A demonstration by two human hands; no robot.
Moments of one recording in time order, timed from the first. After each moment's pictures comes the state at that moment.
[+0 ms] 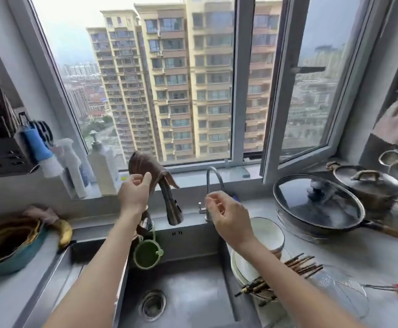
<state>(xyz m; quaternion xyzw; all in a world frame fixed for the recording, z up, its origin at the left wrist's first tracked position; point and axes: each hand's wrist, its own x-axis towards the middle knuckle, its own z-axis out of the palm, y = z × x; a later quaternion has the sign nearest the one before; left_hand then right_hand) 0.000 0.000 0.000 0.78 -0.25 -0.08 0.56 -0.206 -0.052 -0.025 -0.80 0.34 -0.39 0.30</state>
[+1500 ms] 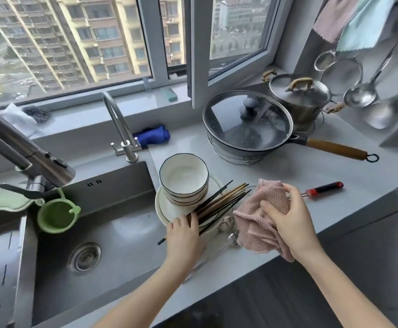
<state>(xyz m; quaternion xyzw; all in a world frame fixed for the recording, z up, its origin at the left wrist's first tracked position) -0.244 -0.065 -0.251 0.75 -0.65 -0.06 -0.03 -0.450 -0.111 -0.140 -0.55 0.59 -0.39 0.44</state>
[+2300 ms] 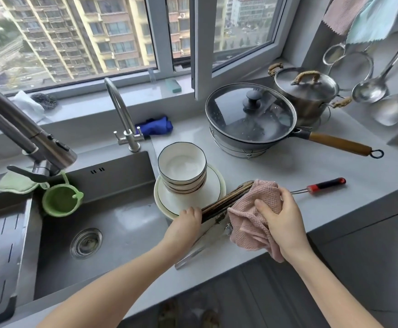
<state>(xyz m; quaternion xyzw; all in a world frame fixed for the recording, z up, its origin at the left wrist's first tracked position) -0.255 -0.064 -0.233 0.67 -0.73 -0.04 -0.11 -0.456 -0.102 -0.166 -0.54 0.59 -0.40 0.45</state>
